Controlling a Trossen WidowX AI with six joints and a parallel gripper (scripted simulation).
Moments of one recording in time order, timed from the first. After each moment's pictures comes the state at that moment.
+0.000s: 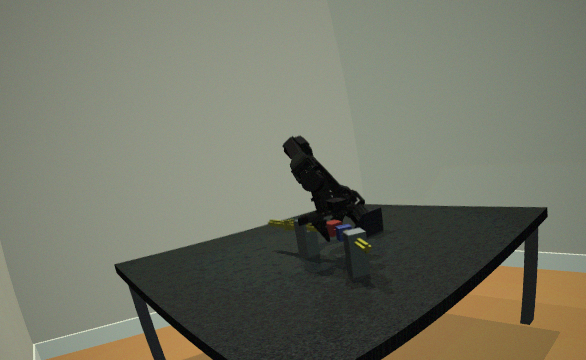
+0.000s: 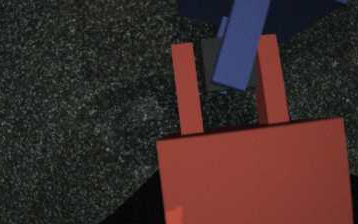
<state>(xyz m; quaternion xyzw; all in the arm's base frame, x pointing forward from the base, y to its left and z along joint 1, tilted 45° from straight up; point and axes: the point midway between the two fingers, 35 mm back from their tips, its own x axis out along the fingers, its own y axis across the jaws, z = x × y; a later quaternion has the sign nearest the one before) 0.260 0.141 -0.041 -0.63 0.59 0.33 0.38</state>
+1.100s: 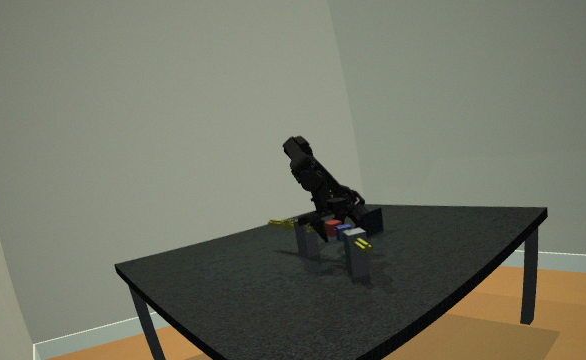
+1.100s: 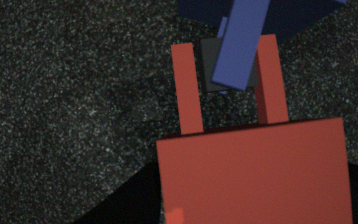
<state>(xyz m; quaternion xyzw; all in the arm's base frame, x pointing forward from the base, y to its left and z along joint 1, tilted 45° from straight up) 0.260 0.141 -0.041 -0.63 0.59 0.34 0.38</state>
